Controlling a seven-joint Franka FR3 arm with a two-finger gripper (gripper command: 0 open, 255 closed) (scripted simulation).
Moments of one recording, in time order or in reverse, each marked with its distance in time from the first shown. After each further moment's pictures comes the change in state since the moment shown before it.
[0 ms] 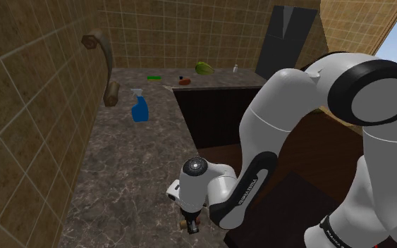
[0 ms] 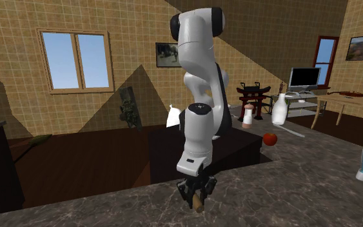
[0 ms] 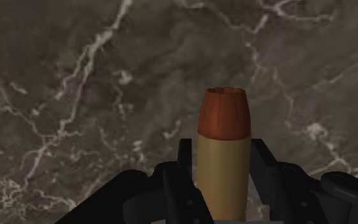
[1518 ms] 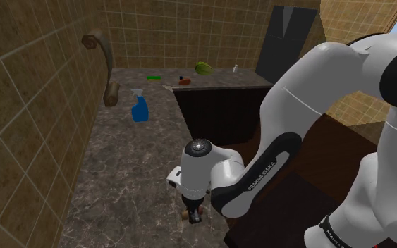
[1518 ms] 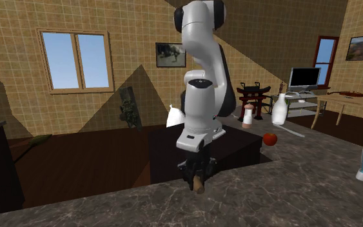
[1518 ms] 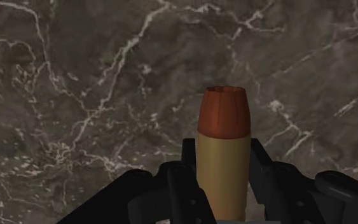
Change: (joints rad) arm -0.081 -0.201 0.102 -0.058 0.103 -0.144 -0.079
